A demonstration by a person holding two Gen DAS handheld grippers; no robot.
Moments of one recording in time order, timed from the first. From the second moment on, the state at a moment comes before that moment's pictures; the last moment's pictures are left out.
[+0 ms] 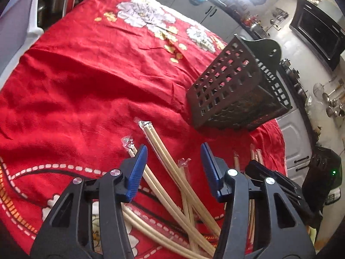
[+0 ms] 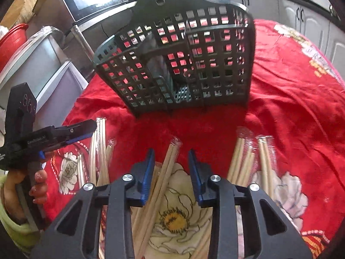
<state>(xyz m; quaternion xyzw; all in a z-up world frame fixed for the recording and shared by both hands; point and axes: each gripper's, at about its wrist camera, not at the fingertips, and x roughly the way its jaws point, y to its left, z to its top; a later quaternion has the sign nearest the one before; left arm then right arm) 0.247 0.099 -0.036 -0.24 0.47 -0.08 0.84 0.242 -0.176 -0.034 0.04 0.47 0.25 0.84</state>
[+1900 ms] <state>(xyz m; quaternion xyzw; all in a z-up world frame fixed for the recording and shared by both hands) 0.216 0.035 0.122 -0.15 0.27 -0.20 0.93 0.191 -0.246 0.115 0.07 0.24 0.31 0.92</state>
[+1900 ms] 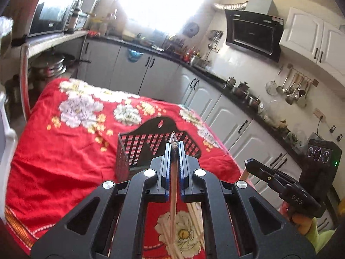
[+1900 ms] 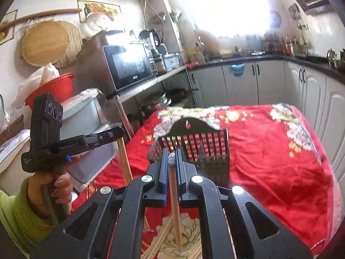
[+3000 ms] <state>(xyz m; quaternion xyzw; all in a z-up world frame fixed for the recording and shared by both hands) 0.289 0.024 0.217 -0.07 0.15 -0.14 0.98 0.276 -0.240 0.232 0.06 0.12 0.28 0.95</state>
